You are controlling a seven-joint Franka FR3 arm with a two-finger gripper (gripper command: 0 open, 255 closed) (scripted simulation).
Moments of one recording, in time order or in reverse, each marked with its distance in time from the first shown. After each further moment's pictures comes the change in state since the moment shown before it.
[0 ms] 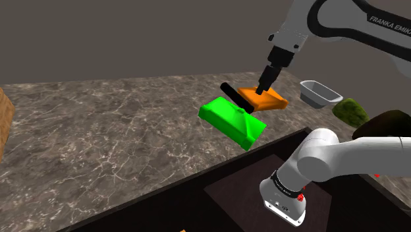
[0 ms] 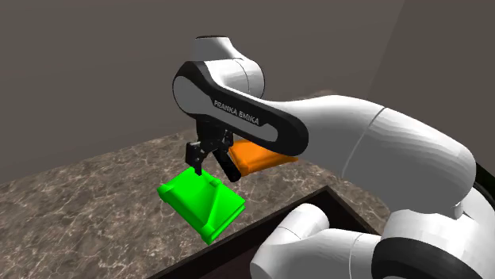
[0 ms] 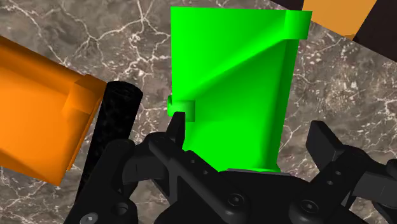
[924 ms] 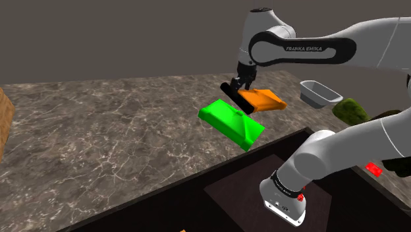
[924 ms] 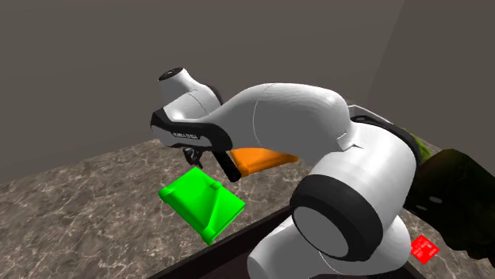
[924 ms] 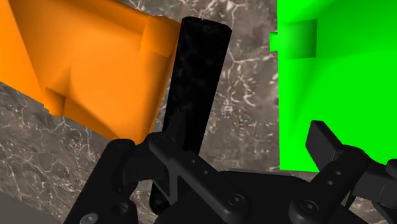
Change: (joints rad) arm -0.127 0.356 0.148 0.007 -0.291 0.320 0.204
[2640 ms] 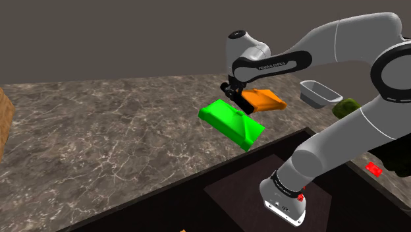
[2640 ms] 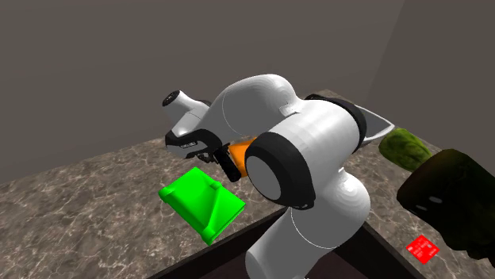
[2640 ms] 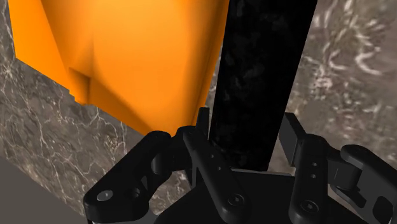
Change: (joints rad) arm -0.108 0.261 0.034 0.020 -0.272 0.188 0.203
